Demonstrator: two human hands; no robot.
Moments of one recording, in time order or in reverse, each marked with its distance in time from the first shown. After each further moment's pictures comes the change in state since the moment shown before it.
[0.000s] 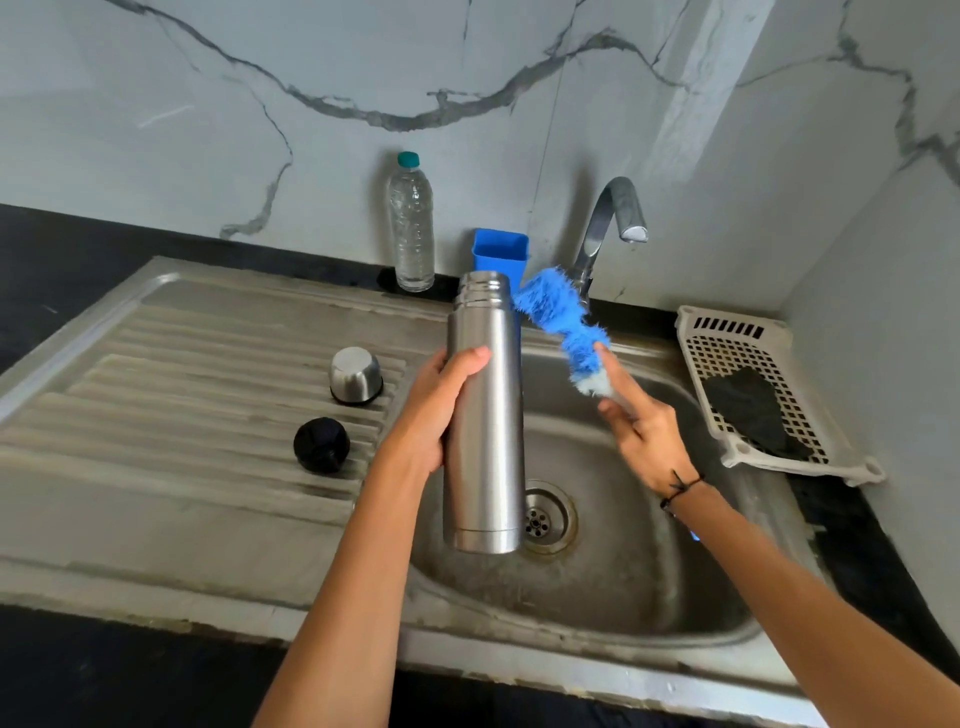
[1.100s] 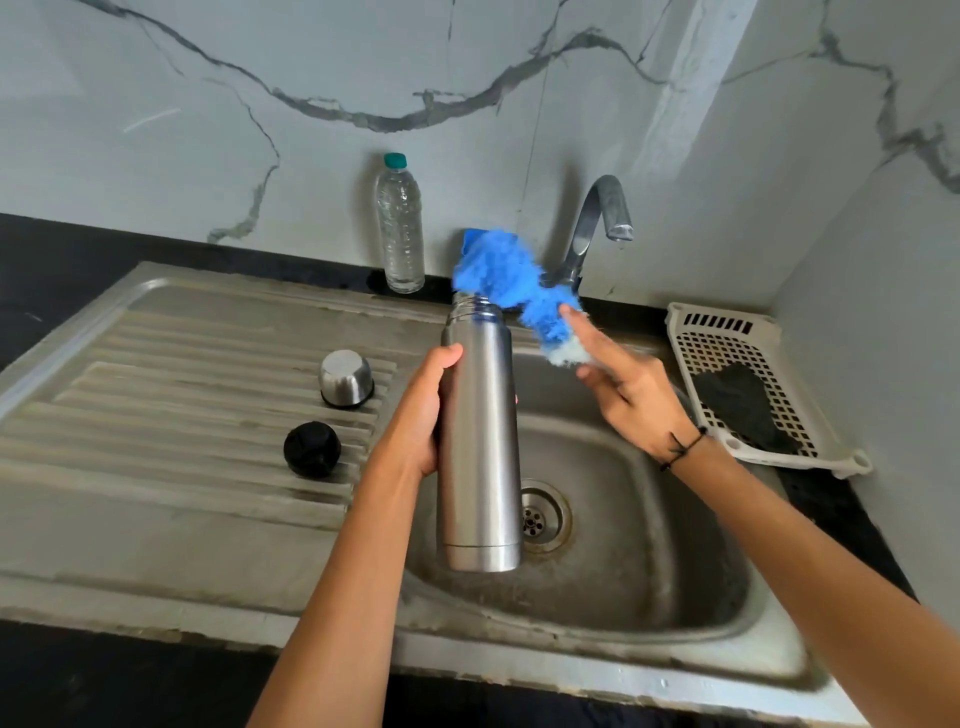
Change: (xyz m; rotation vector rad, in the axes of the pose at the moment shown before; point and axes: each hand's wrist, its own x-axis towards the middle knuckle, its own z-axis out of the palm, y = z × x) left_hand -0.003 0.001 0.003 -0.156 -0.066 -0.173; right_hand 0.034 -0.023 -0.015 -0.171 -0.061 -0.298
